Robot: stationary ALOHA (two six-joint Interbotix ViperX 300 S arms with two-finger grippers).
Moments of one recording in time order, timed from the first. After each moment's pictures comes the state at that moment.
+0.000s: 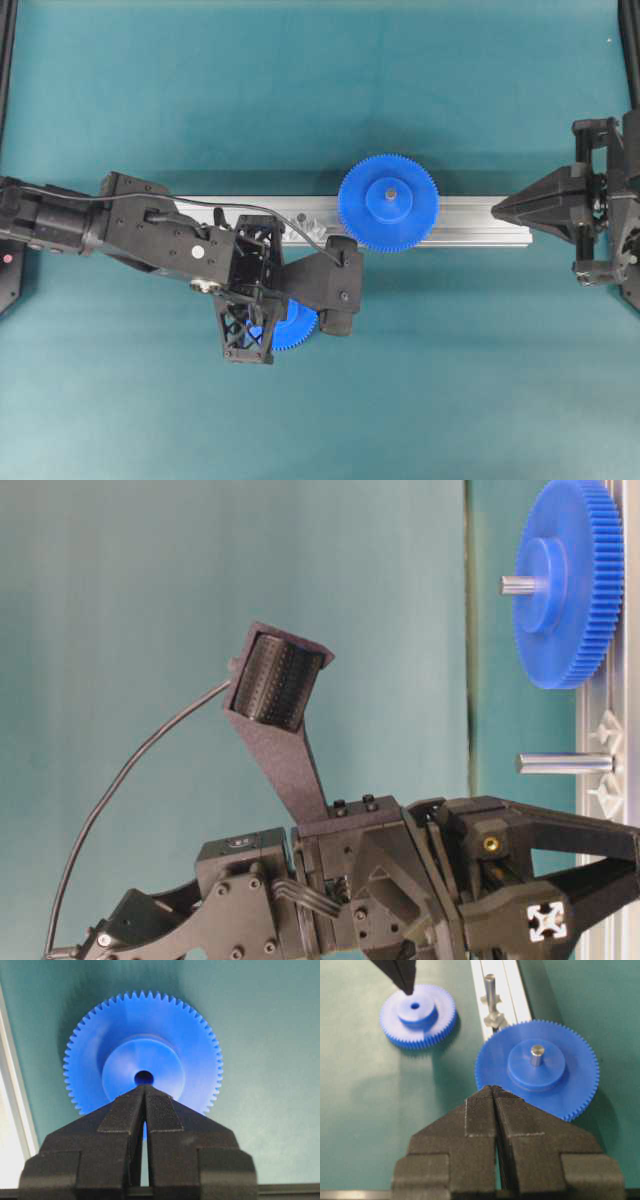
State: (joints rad) left arm -0.13 0.19 0.30 0.01 0.79 -0.04; right arm -0.07 -0.84 1.17 0.03 0.12 0.10
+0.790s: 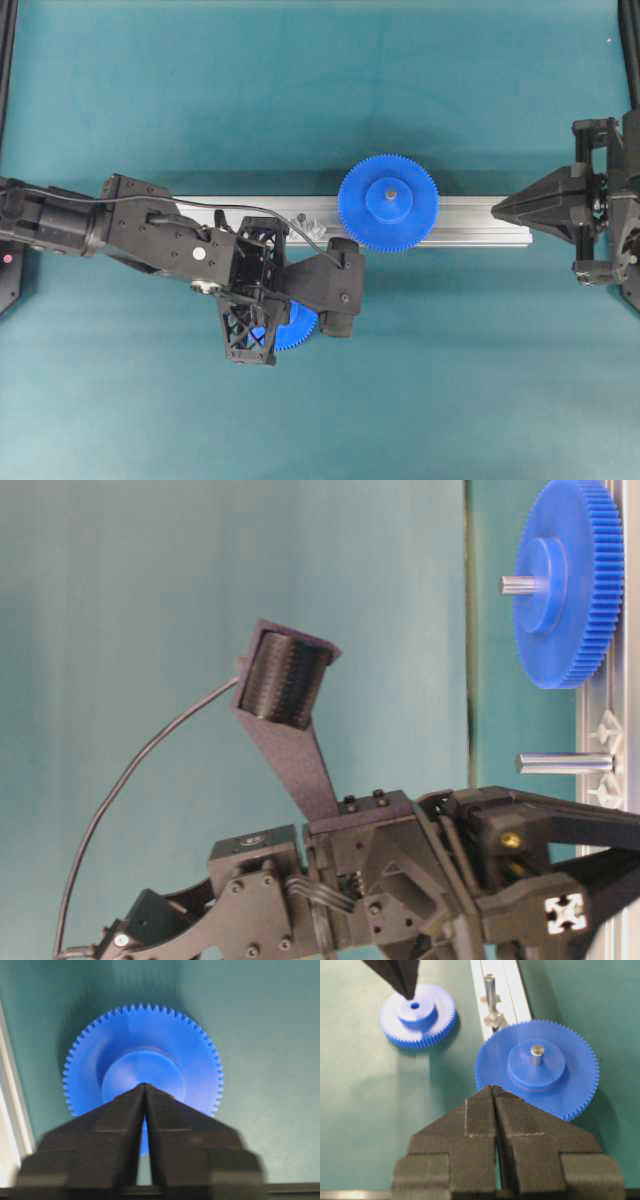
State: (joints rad) left arm -0.13 0.20 0.31 0.01 0.75 -0.04; right arm -0.07 -0.84 1.17 0.03 0.12 0.10
